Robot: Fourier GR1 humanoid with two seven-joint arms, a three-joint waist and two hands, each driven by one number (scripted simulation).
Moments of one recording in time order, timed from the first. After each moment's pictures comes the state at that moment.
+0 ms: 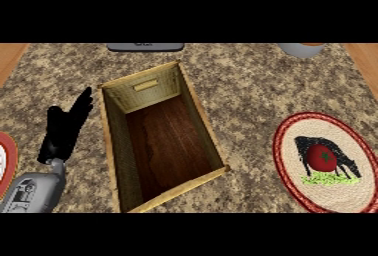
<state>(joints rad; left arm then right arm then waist) -0.21 0.31 -0.04 -1.39 0.01 0.08 0.23 0.20 -0.87 -0.33 -1.37 0.06 0.46 -0.65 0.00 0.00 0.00</state>
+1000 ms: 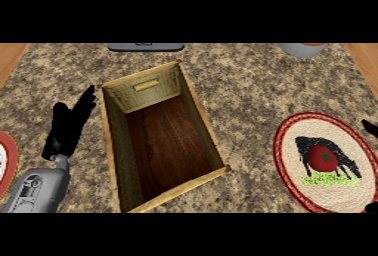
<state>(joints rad) -0.24 0.26 0.02 -1.36 -0.06 0.03 0.23 0.01 -0.64 -0.21 -1.24 0.29 0.40 -0.67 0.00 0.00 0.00</state>
